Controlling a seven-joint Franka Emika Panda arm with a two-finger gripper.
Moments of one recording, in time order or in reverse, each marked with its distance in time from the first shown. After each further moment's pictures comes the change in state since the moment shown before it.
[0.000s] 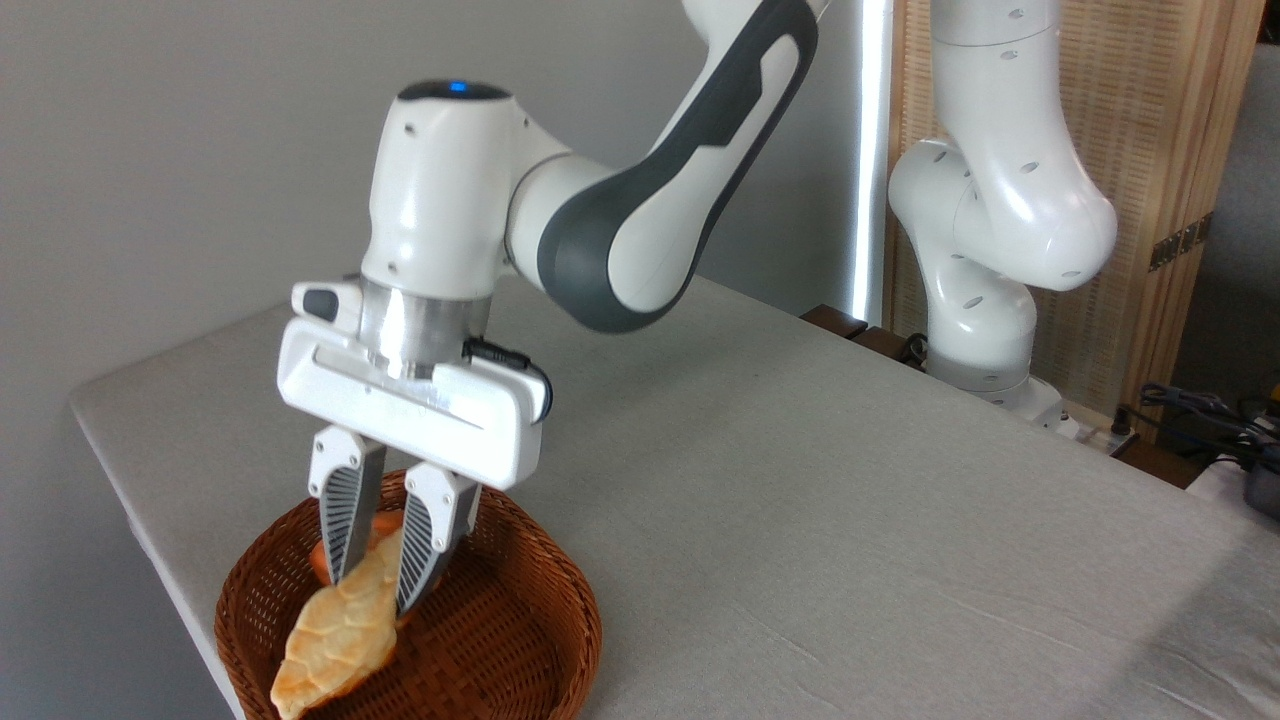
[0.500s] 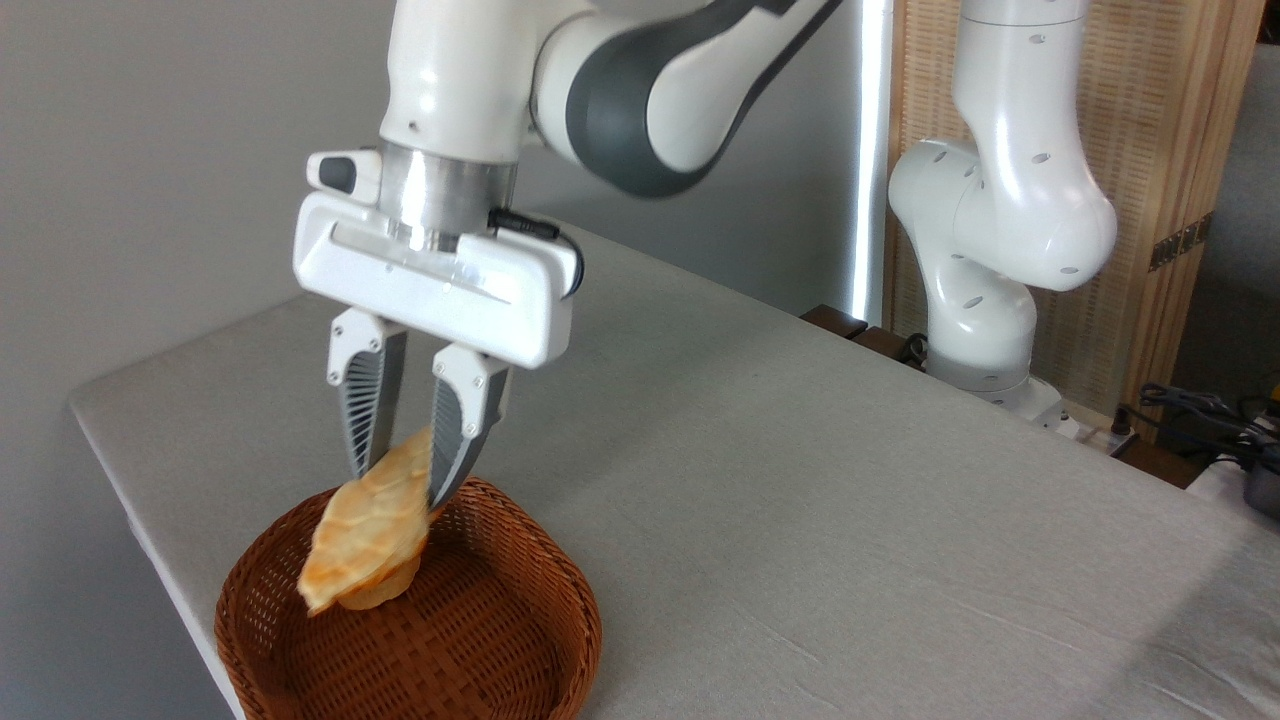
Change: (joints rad) arm -0.006 -0.179 -0.007 -0.001 0.000 -0.242 0.010
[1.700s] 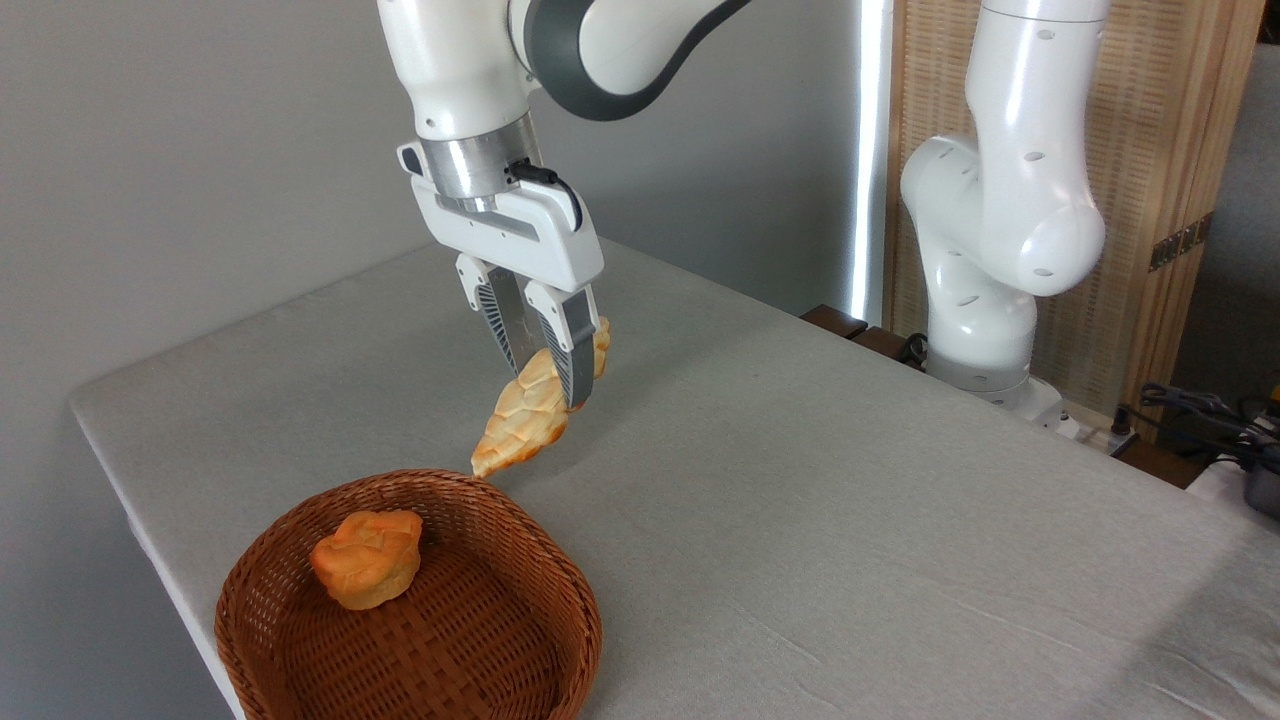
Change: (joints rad) arm -0.211 -0.088 -0.006 -0.065 0.000 -0.486 0.178
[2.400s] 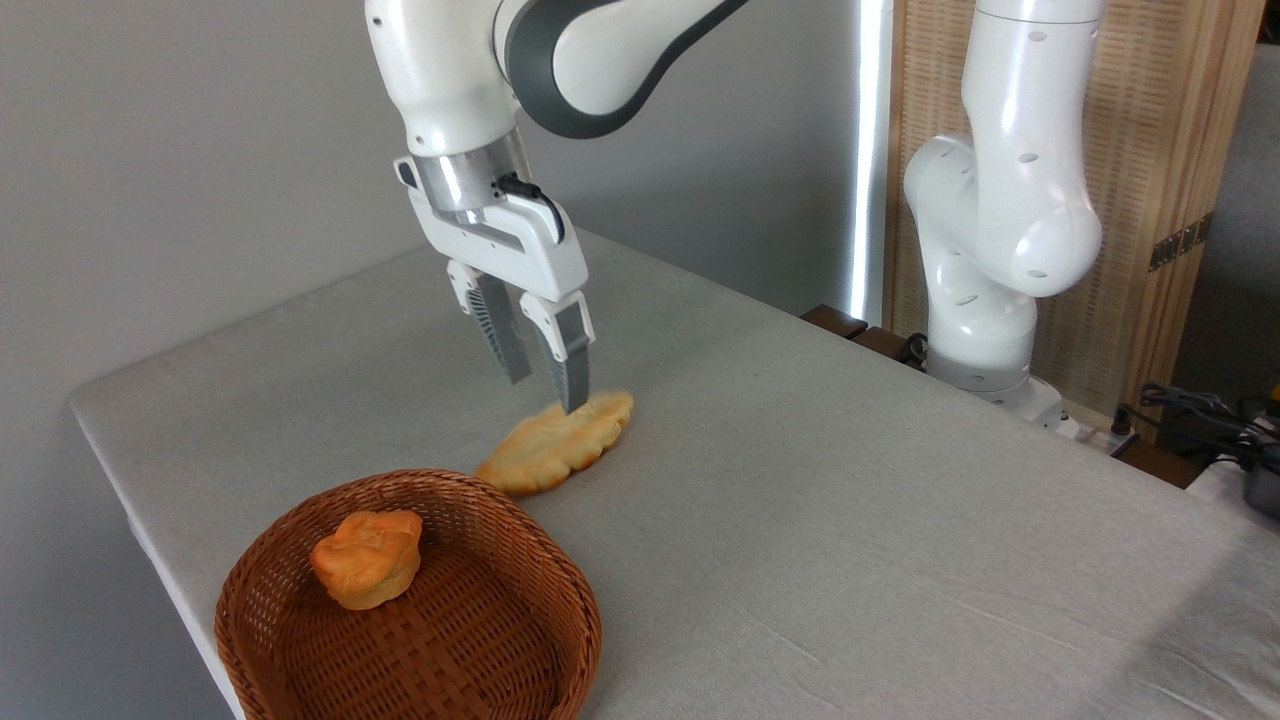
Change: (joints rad) arm -0.033 0.029 0.008 0.014 0.000 0.031 0.000
